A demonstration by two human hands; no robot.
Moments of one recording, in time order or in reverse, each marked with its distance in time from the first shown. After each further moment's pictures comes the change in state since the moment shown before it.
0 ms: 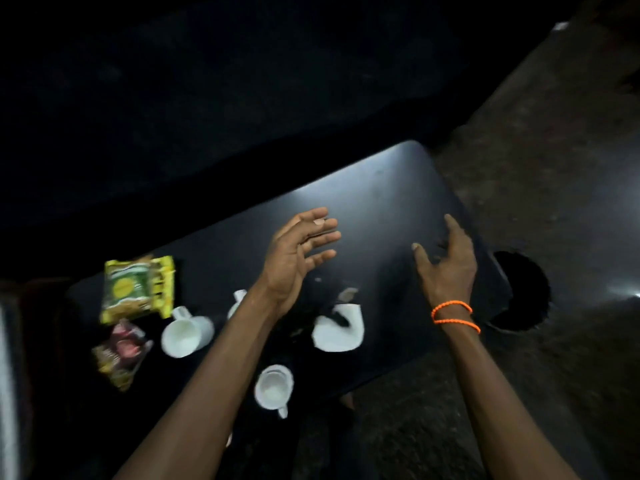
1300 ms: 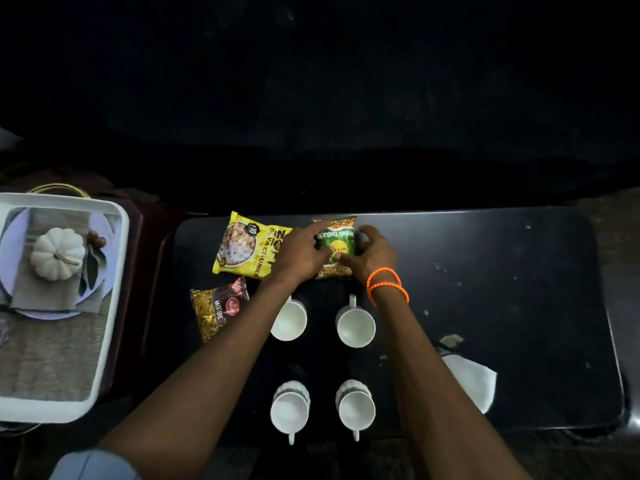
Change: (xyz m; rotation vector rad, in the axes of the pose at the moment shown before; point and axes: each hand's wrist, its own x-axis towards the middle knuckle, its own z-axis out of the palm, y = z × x) left_hand 0.036 -0.007 -0.254 0.913 0.362 0.032; right_hand -0.094 -0.190 0.268 -0.139 -0.798 0.076
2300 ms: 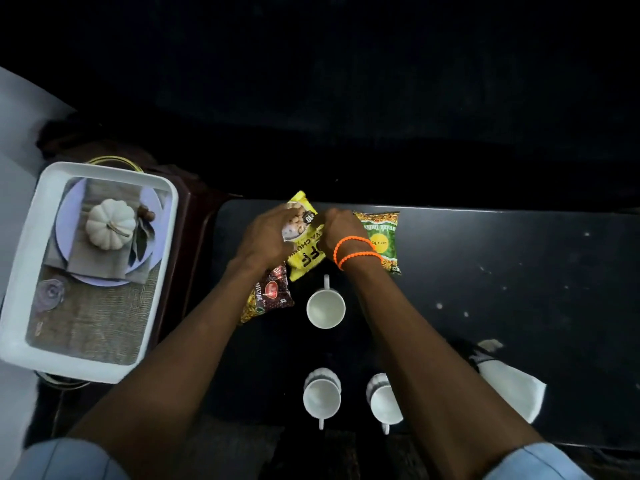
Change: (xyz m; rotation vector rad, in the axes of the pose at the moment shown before) left_hand -0.018 -0.084 -0.092 0.229 0.039 -0.020; right_hand -0.005 -0.084 0.084 -0.615 -0.234 -0.372
